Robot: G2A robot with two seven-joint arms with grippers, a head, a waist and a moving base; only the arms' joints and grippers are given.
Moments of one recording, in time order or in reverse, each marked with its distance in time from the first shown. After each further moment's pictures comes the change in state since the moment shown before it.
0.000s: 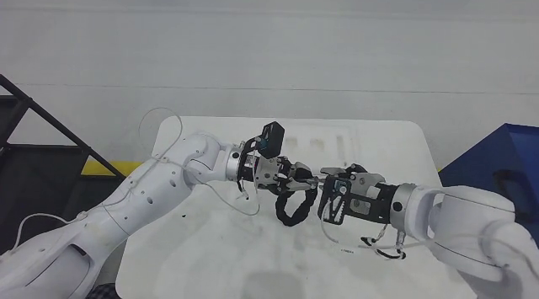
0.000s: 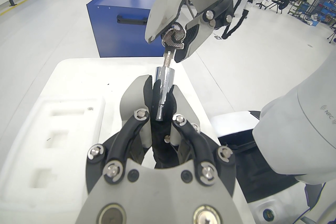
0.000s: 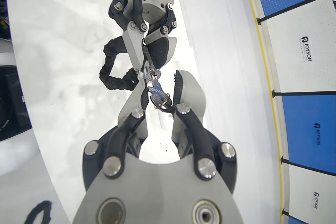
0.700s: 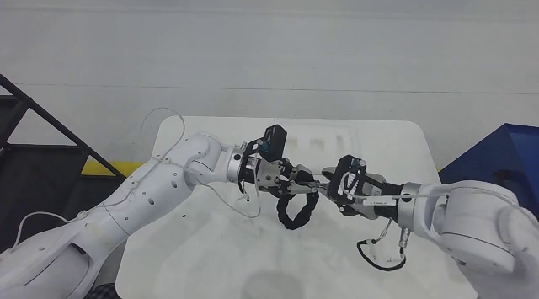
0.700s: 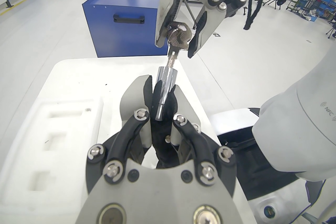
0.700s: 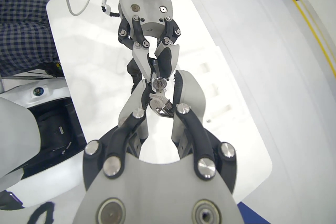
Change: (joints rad) left arm -0.011 0.002 0.022 -0.010 0.025 0.000 0.019; right arm -0.025 0.002 0.053 0.042 0.303 0.201 0.036
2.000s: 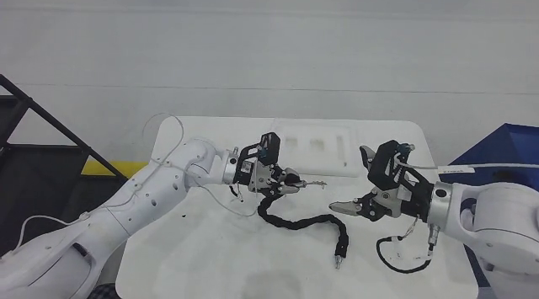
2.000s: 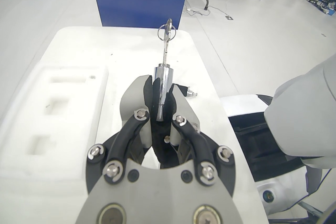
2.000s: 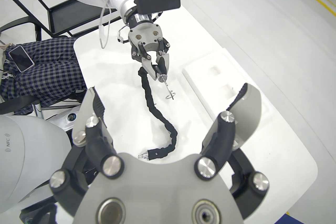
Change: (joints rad) left arm 0.028 -0.011 0.025 0.136 0.082 0.009 -0.029; right arm -0.165 0.019 0.222 0.027 0.211 -0.037 -0.095
